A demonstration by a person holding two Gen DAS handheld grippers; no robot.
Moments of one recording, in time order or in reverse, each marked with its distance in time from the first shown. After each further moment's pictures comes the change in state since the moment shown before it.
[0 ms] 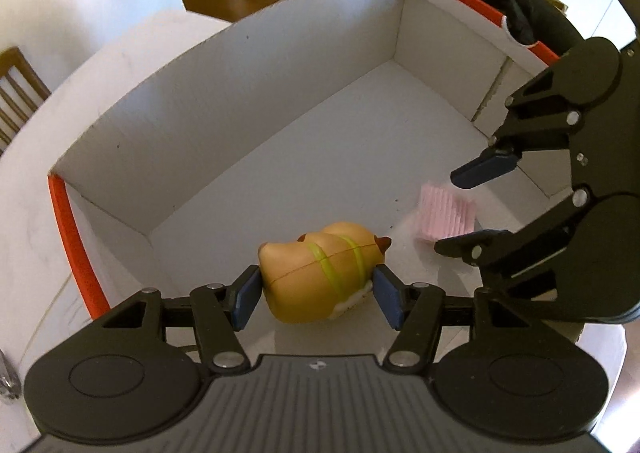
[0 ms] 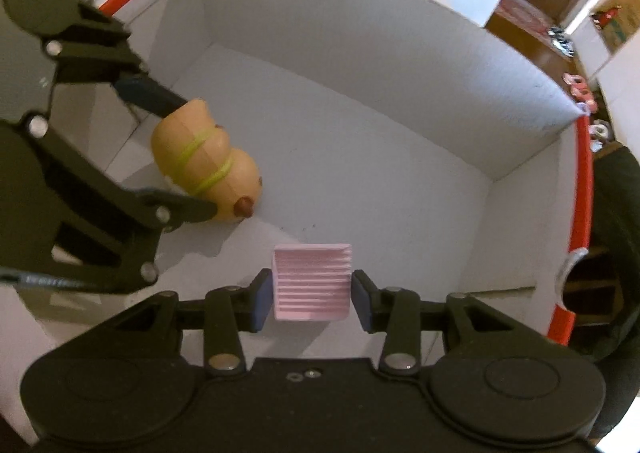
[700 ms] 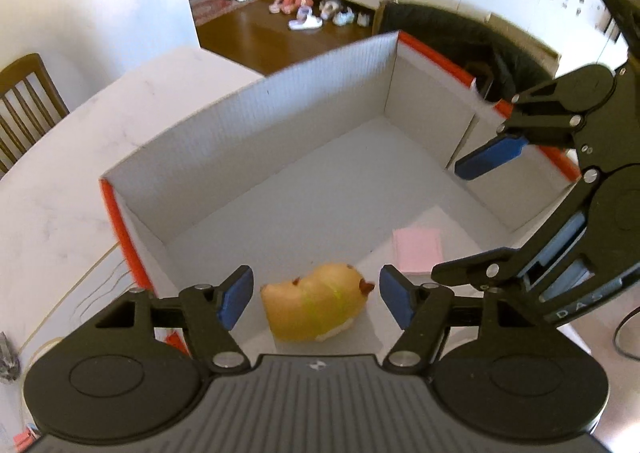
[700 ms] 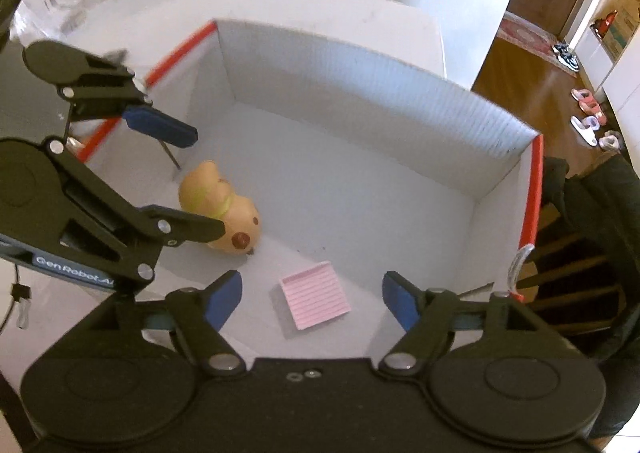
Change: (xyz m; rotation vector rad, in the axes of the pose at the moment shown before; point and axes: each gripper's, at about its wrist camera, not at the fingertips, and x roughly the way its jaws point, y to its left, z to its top) left arm -0.061 0.006 -0.017 -0.069 -0.153 -0.025; right arm -0.061 -0.016 -0.024 0.052 -0.176 0.092
